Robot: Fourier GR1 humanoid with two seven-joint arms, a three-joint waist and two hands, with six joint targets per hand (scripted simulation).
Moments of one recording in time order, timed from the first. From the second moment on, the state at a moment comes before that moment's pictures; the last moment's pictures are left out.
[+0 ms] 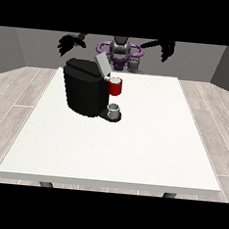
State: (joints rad) left arm -0.74 0.13 0.34 -0.68 -0.35 -0.23 -0.22; right arm -0.07 -0.11 -0.10 -1.34 -0.06 -0.11 -0.09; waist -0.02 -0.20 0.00
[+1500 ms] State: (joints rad) left arm -0.34 0.02 0.24 -1.16 -0.05 -0.29 -0.11; right arm -0.35 -0.17 -0.07 -1.35 -0.06 0.04 0.04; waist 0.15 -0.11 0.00
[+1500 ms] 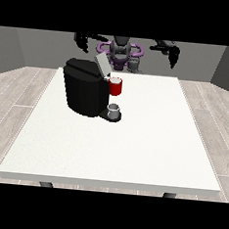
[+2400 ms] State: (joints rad) left arm -0.27 0.08 0.20 -1.35 0.02 -0.23 -0.07; right arm -0.55 -0.15 -0.07 -1.16 0.00 0.04 -0.04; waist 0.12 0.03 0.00
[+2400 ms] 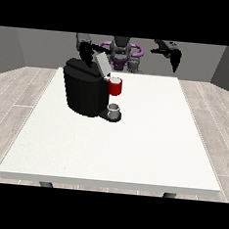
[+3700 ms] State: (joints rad) left arm -0.24 0.11 0.17 -1.34 0.03 -0.19 -0.11; right arm -0.75 -0.11 -0.04 -1.02 0.08 0.05 -0.04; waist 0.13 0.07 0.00
